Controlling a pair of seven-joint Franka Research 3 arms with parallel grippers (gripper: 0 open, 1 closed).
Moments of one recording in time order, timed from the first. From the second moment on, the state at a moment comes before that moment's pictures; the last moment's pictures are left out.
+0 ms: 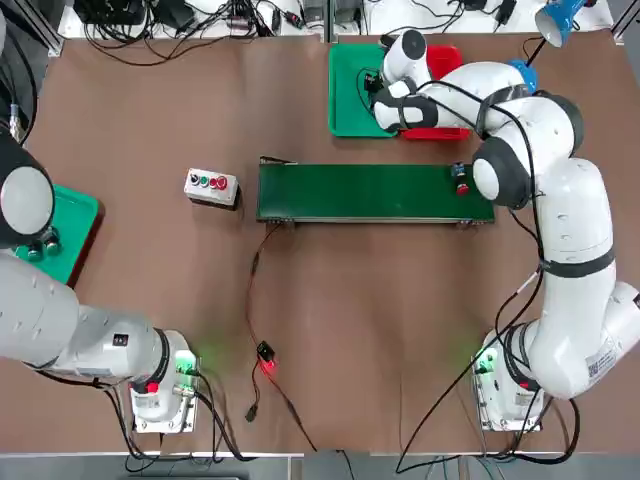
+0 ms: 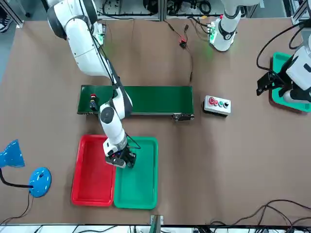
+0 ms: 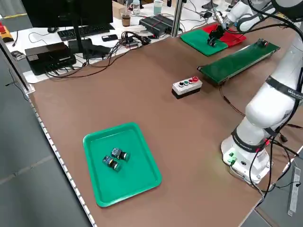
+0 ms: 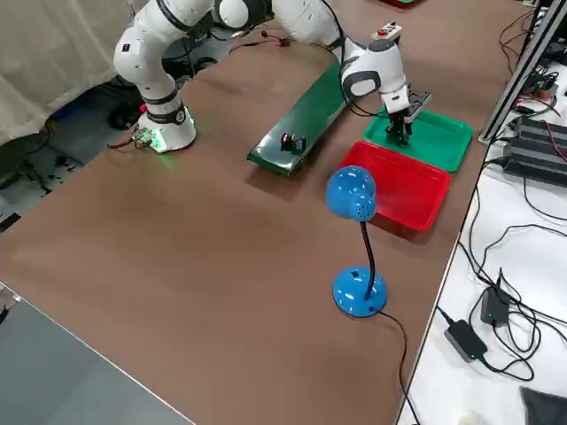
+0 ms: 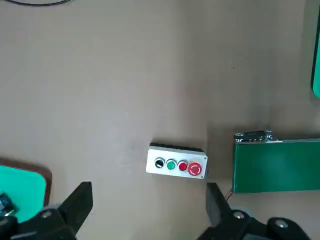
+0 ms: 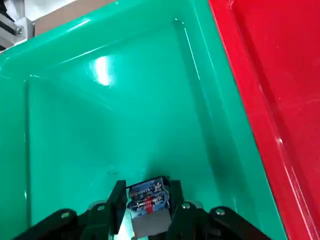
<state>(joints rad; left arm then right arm) -0.07 0.07 -0.03 -1.49 -0.03 1.57 -0.04 0.51 0.90 -0.07 -1.48 0.03 2.81 0.73</state>
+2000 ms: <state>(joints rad) -0.07 0.07 -0.03 -1.49 -0.03 1.57 -0.04 0.59 0.76 -0.07 -1.44 0.02 2.45 0.81</state>
